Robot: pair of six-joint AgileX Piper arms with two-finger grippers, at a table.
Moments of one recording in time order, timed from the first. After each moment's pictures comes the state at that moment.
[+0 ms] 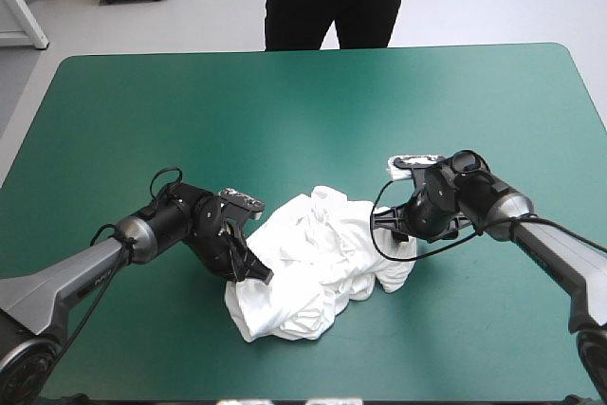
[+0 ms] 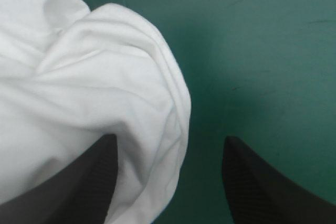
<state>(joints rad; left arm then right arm) -0.54 1.56 -0.94 -0.17 0.91 0.08 0.45 1.56 -1.09 0.01 0.90 0.35</state>
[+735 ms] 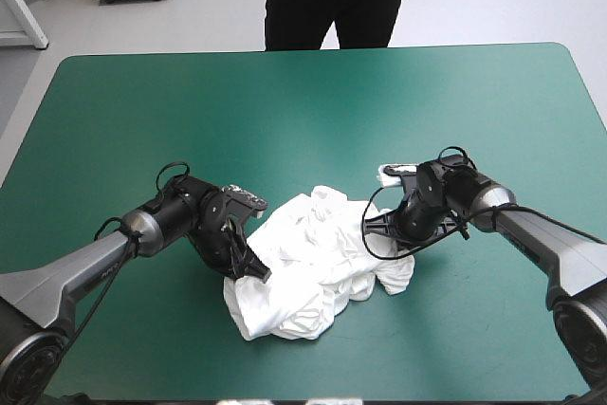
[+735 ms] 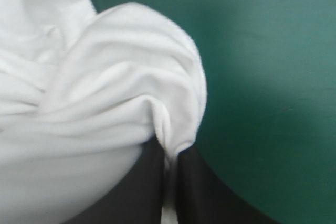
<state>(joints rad) -0.54 1.58 -0.99 -0.10 0.97 0.09 0.44 1.66 -1.09 0.13 0.88 0.25</state>
